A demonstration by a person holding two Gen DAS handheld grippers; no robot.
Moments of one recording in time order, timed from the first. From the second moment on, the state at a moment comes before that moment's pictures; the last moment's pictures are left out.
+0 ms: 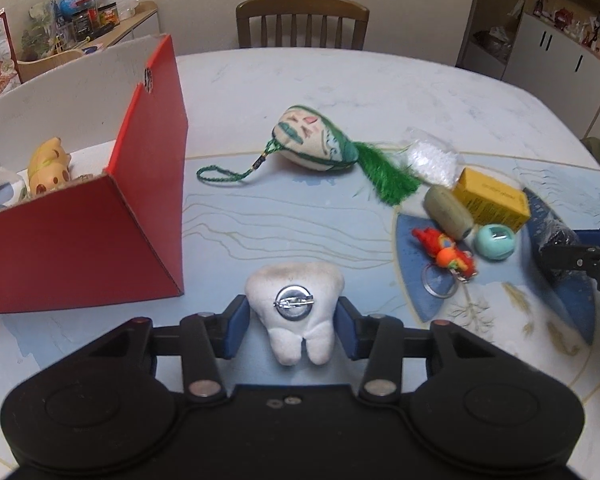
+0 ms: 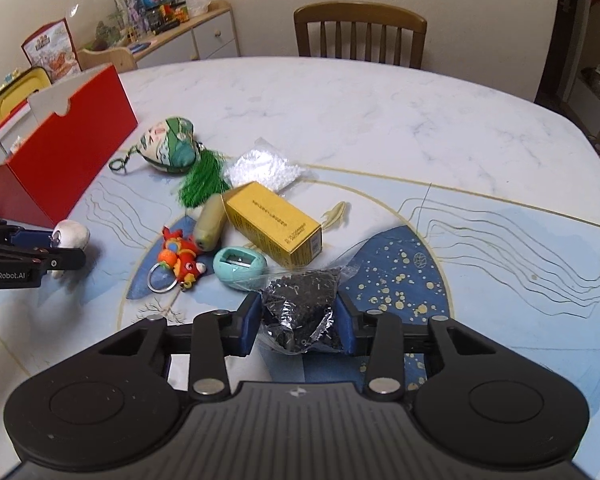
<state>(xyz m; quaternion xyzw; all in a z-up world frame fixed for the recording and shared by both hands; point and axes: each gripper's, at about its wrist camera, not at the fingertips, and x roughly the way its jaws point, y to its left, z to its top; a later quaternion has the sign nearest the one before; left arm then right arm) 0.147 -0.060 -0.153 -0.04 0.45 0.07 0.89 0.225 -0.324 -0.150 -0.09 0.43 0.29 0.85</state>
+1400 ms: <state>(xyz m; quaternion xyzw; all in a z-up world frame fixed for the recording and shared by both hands) 0.124 0.071 -0.034 -0.06 0.39 0.08 0.91 0.147 -0.134 -0.021 -0.10 0.33 0.39 0.85</state>
